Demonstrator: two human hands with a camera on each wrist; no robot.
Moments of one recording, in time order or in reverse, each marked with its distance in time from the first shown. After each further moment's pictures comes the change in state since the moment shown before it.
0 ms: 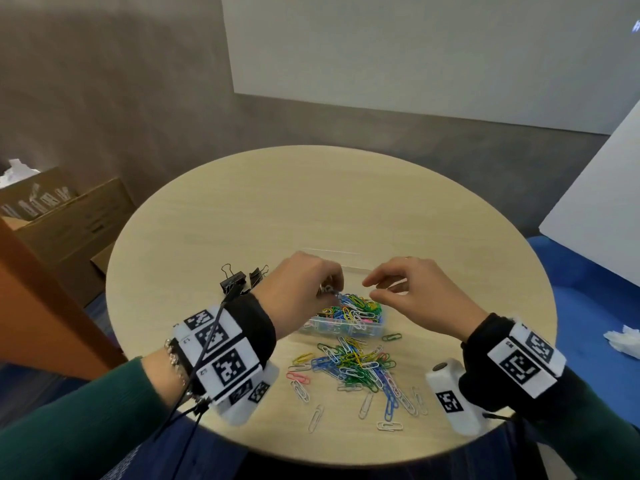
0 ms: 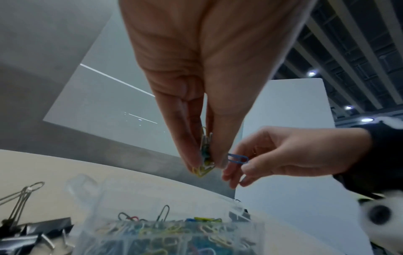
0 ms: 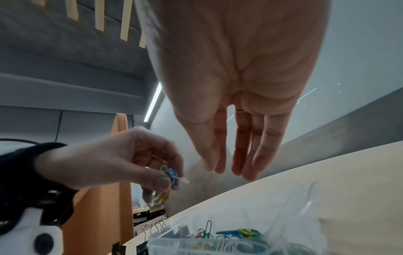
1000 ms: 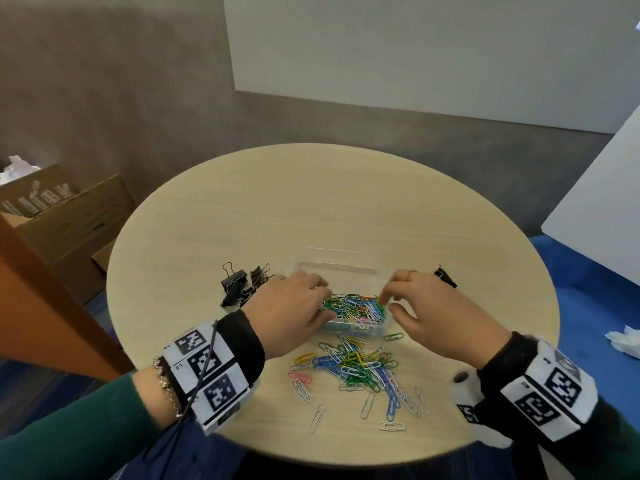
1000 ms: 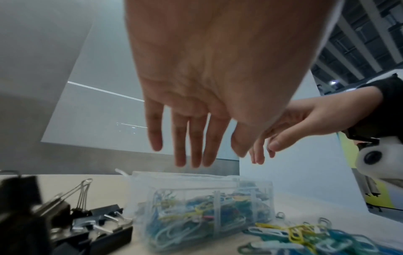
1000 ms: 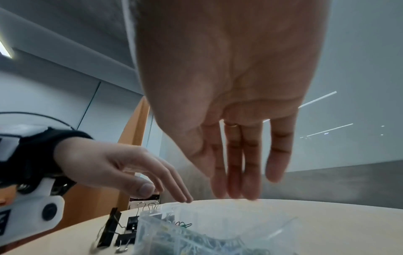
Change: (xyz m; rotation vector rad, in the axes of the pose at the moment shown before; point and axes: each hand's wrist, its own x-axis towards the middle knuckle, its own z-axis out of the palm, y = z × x) left_hand -0.017 -0.021 0.024 0.398 -0.158 0.059; right_hand -0.020 0.000 0.000 -0.401 -0.127 -0.081
